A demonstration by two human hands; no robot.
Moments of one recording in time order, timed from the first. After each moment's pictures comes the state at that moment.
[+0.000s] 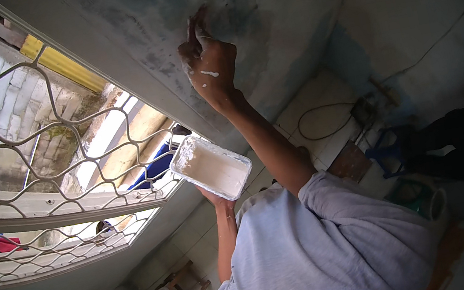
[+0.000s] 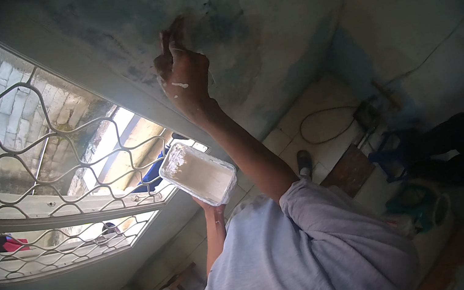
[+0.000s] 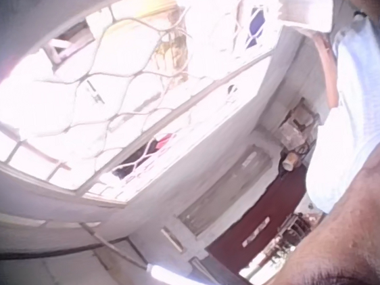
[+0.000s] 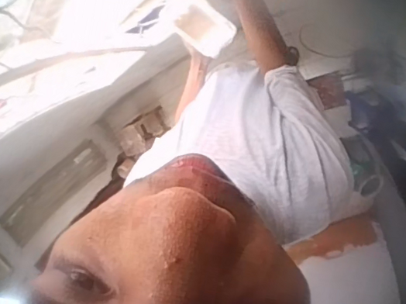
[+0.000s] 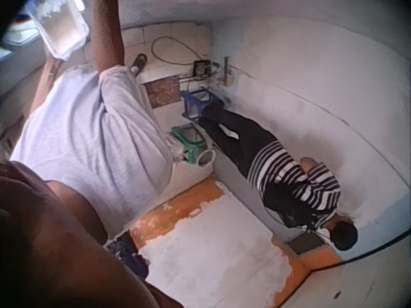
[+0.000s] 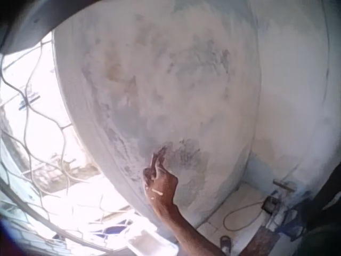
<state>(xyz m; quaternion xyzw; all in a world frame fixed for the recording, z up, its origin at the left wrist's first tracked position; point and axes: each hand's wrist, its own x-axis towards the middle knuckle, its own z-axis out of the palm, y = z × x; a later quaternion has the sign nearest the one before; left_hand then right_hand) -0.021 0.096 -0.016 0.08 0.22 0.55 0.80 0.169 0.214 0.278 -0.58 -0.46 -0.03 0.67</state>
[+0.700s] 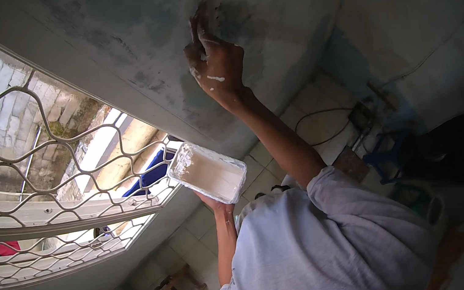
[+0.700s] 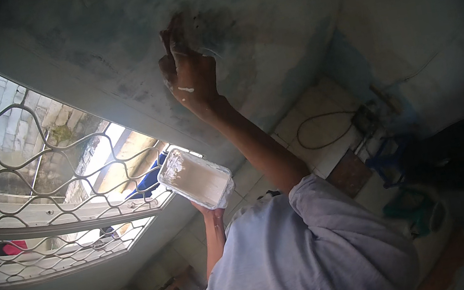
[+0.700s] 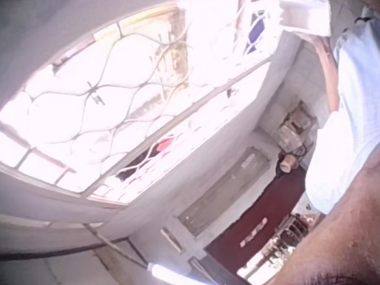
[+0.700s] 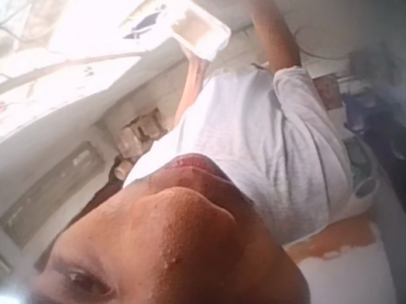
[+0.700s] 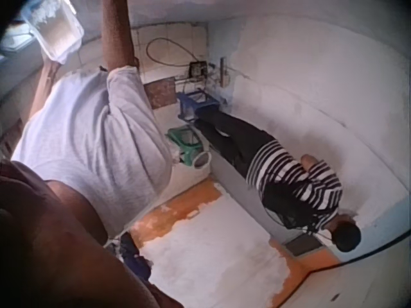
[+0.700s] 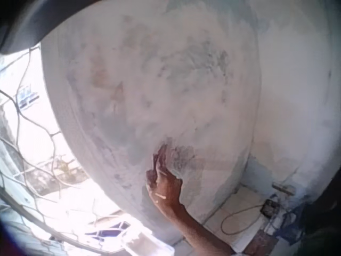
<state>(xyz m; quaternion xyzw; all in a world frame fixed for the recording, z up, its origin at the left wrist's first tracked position) 0.008 0.100 -0.017 0.03 0.20 0.57 0.80 0.217 0.218 0.280 -0.56 -0.50 -0.12 0.64</state>
